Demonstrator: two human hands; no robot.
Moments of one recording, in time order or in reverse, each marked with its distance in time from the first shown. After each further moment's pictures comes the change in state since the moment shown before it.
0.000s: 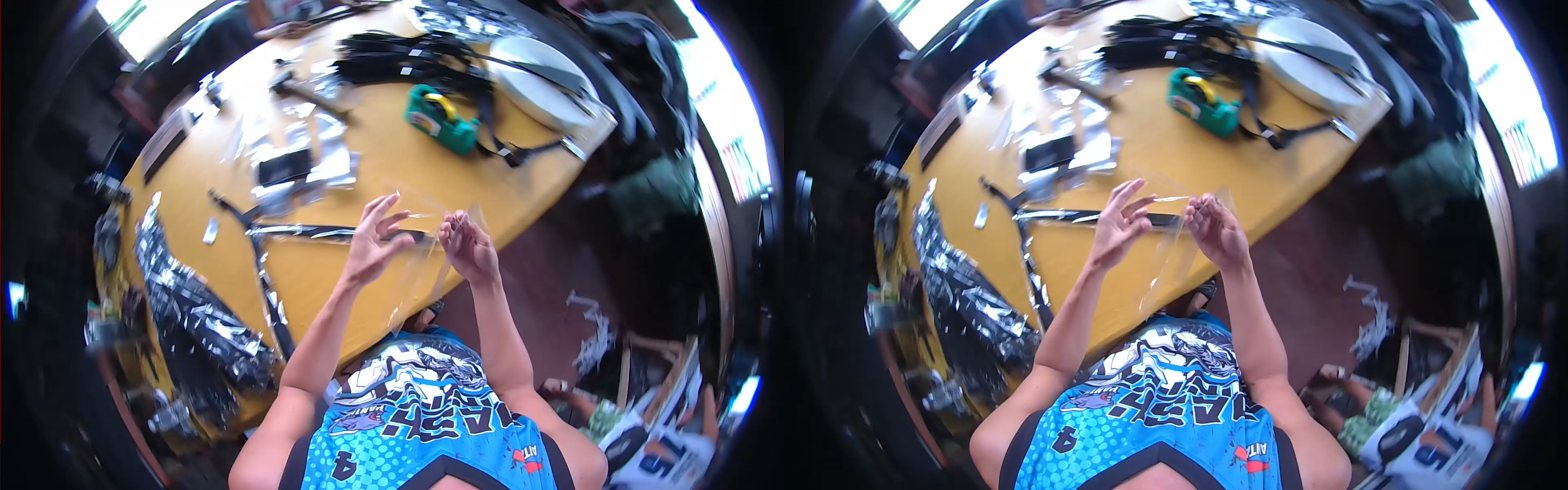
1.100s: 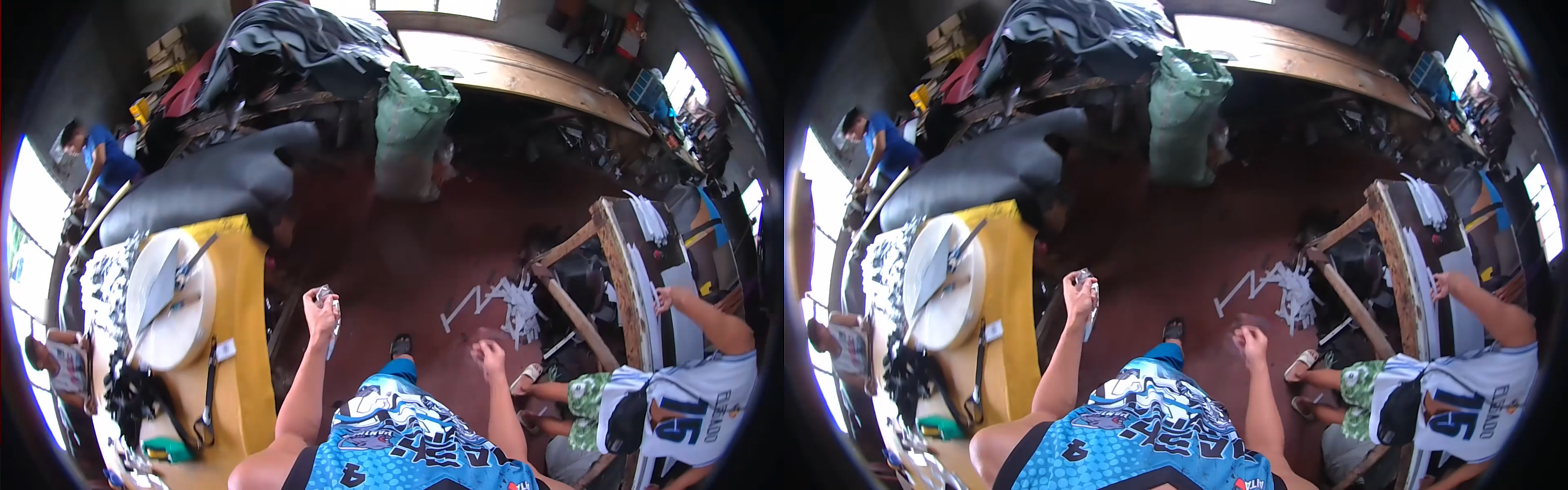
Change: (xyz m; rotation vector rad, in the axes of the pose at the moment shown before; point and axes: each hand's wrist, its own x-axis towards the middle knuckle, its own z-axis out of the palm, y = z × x) left_hand 0.331 -0.239 0.780 -0.054 -0.346 -0.381; right_hand -0.477 -0.571 -0.320 -0.339 1.422 -0.976
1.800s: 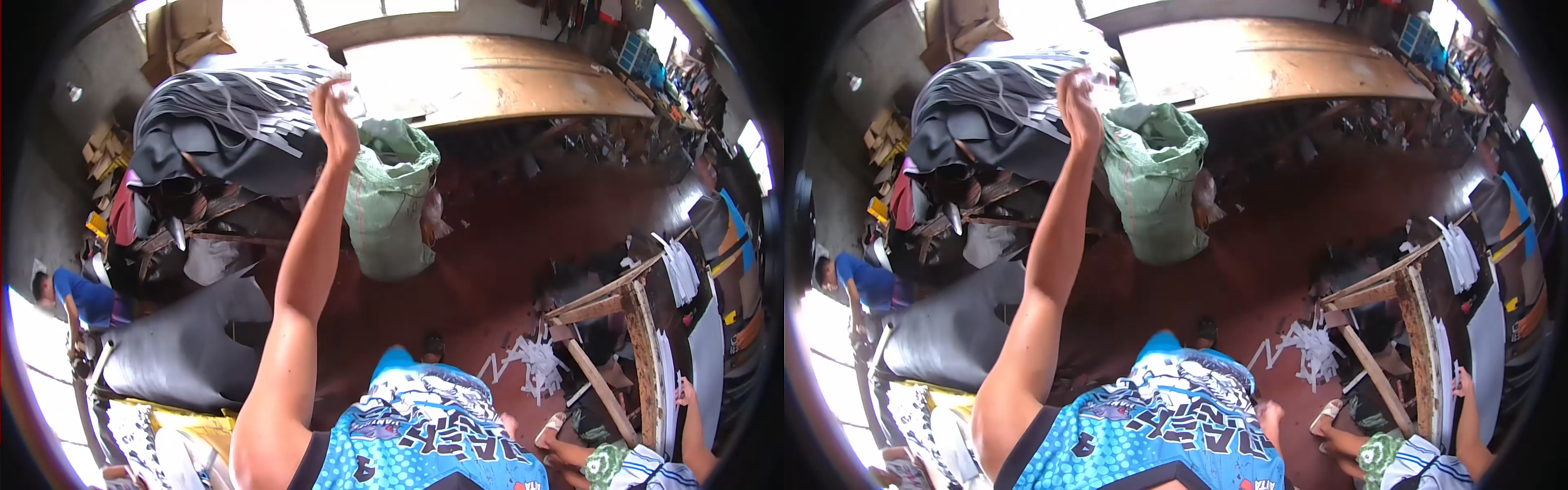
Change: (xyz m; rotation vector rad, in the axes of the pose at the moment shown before) left_hand 0.518 0.321 0.594 -0.214 -0.341 1.131; right_hand 0.316 -0.013 0.016 0.126 0.334 0.266
